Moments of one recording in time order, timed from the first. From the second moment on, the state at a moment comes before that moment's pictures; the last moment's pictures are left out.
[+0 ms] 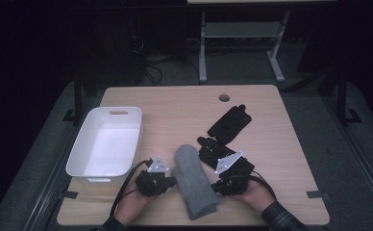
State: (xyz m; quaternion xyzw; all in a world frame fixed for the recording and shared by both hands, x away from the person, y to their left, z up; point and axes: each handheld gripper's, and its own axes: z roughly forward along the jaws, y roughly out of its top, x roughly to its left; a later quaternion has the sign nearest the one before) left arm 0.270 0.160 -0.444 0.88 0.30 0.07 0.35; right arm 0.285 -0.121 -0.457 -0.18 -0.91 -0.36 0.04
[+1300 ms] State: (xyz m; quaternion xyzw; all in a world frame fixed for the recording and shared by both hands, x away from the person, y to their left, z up) left arm 0.301 0.134 -0.447 0.88 0.32 0.06 0.35; right arm 0.264 -0.059 -0.463 -0.10 -0.92 -0.37 0.06
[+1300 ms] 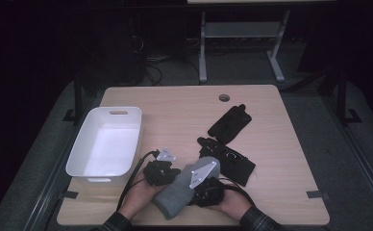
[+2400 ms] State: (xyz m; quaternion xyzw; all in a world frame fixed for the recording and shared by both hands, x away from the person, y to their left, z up) left arm 0.302 0.129 -0.440 0.89 0.28 -0.01 0.36; right arm 0.291 -0.273 -0.456 -0.41 -0.82 -0.38 -0.12
